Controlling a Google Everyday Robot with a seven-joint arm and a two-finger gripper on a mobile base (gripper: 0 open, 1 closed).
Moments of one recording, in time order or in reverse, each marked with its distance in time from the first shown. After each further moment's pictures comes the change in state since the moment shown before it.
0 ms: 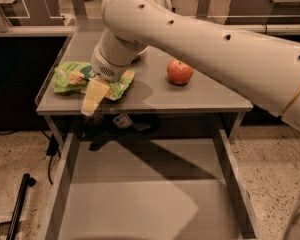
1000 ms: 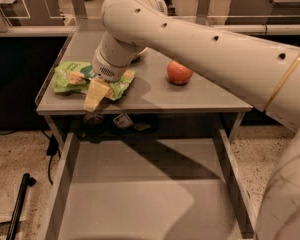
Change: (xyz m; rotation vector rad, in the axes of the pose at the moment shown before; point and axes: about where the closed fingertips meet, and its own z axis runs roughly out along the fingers) arm 0.008 -0.012 0.020 -0.018 0.020 0.022
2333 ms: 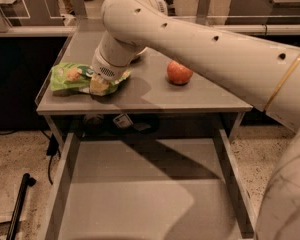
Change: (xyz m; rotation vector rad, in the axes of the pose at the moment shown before) arm 0.000 0.000 0.000 0.000 0.000 0.000
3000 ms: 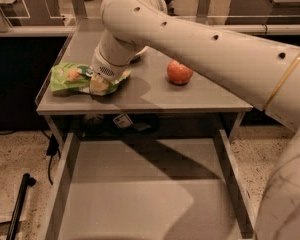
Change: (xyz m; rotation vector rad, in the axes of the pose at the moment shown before) arm -0.001 -0.001 -0.002 0.000 0.000 0.000
